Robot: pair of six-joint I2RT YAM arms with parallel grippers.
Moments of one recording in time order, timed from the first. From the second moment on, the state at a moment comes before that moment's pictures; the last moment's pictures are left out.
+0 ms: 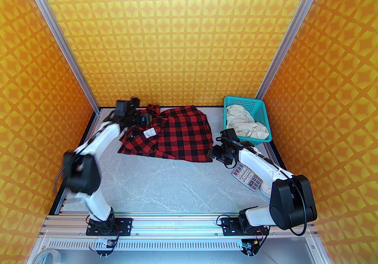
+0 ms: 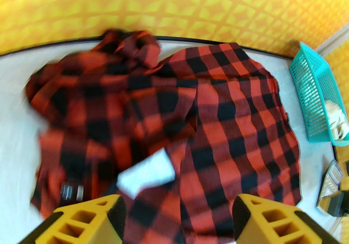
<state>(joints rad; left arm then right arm) -0.12 1.58 1.28 -0.40 0.30 -0.26 0.19 1.47 0.91 -0.63 -0.19 0.66</state>
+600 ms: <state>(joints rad) 0.02 1.70 1.07 -0.42 0.27 -0.24 0.17 1.67 0.91 -0.52 -0.26 0.89</state>
